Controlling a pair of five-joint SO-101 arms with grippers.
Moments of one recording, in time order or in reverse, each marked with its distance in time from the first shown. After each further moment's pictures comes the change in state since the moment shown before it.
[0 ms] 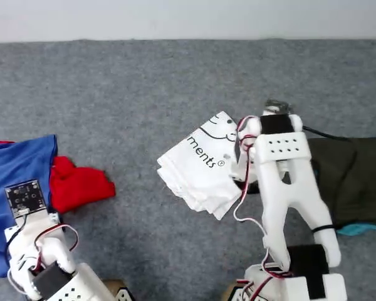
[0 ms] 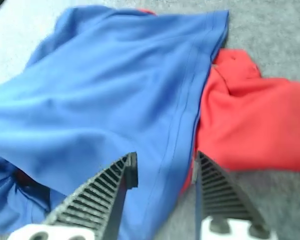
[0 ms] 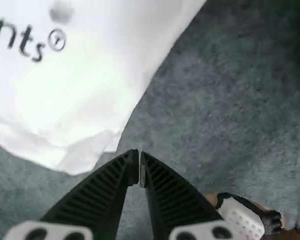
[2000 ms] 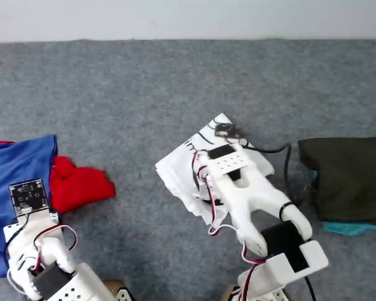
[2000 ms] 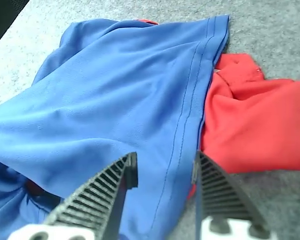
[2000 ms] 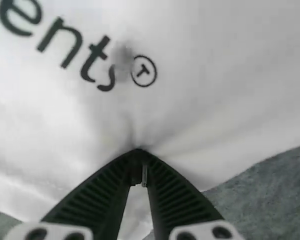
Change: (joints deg) left arm -0.3 0.0 0.0 -1.0 -3.7; right arm -17.5 12.5 17.2 -30.3 -5.5
